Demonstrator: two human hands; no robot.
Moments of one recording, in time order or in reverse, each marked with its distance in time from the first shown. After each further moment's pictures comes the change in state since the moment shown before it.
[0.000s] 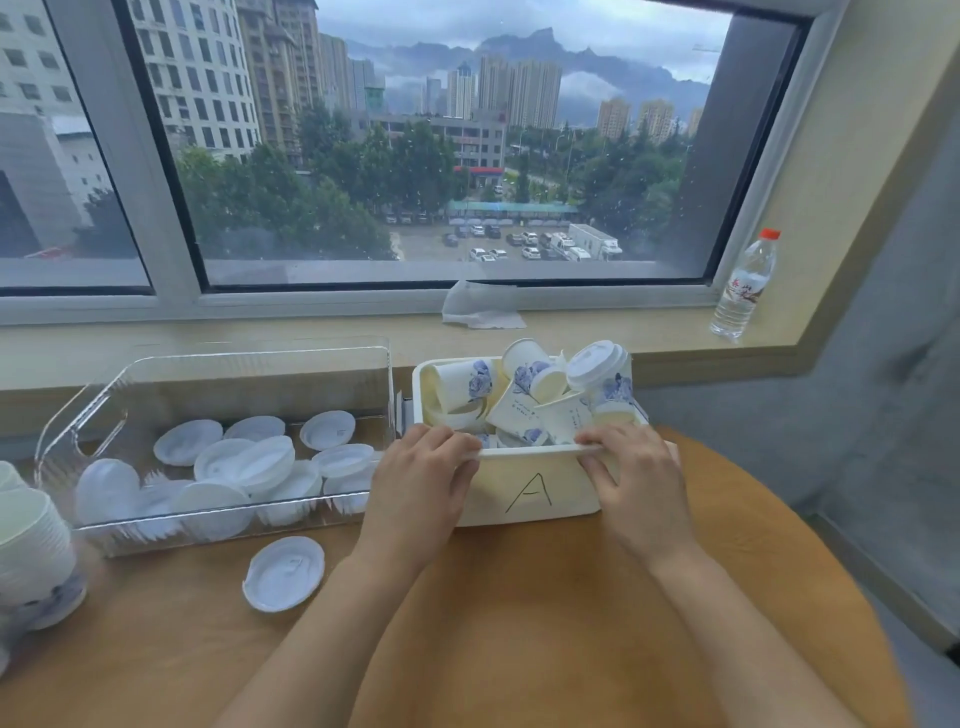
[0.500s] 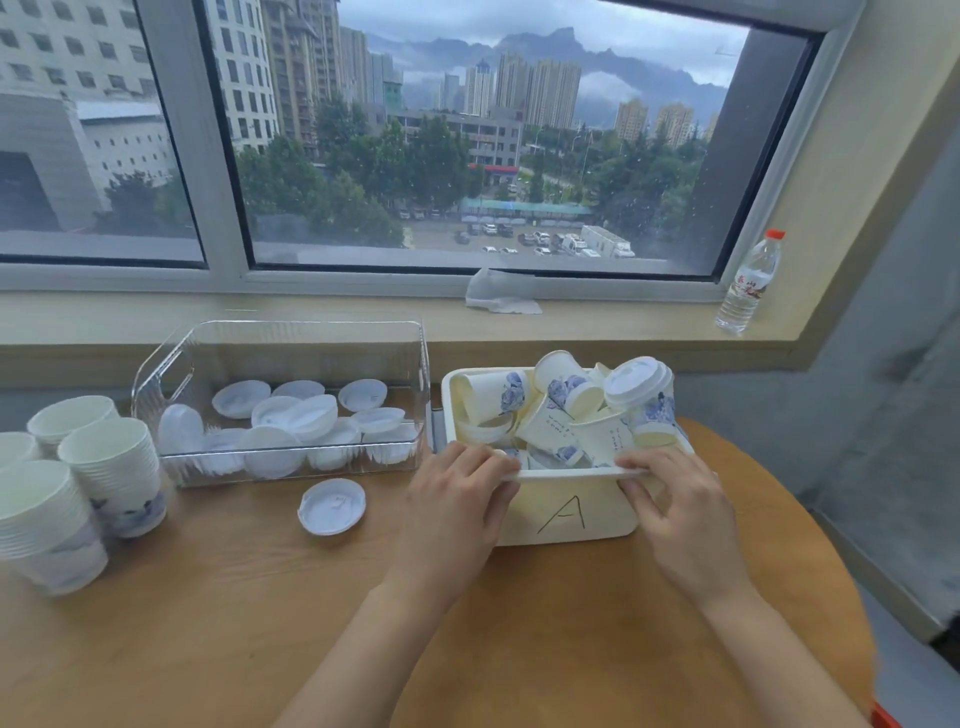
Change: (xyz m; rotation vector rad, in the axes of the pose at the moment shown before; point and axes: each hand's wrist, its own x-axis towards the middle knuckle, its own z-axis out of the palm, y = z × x) left_hand -0.077 0.045 -0.042 -0.055 0.041 0.064; right_hand -0.080 -0.018 -0.054 0.102 0.007 -0.012
